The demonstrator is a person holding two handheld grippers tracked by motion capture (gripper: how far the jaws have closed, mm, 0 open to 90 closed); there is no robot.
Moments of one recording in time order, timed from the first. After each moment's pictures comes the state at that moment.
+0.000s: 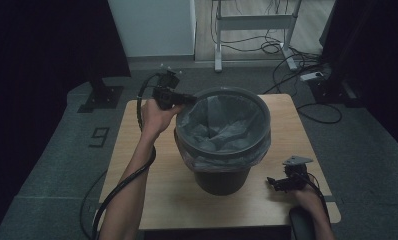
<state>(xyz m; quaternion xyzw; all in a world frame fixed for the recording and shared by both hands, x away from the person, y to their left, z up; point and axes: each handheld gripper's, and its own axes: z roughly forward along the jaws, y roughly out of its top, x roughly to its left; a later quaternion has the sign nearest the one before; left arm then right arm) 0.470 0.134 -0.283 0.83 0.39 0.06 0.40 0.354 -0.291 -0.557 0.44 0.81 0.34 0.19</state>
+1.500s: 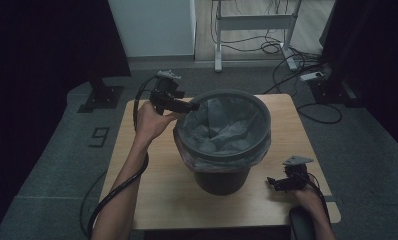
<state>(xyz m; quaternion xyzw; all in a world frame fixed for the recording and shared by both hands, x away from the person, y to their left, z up) 0.450 0.141 -0.280 0.84 0.32 0.11 0.42 0.354 -0.292 -0.557 0.44 0.81 0.34 0.18</state>
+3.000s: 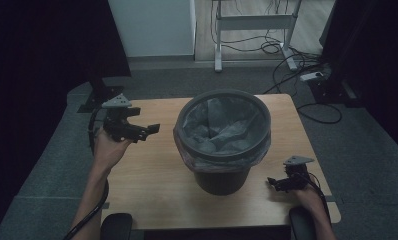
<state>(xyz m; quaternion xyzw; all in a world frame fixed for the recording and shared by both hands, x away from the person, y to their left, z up) 0.382 0.254 -0.310 0.81 0.34 0.15 0.45 0.355 -0.294 -0.557 0.43 0.81 0.35 0.18</state>
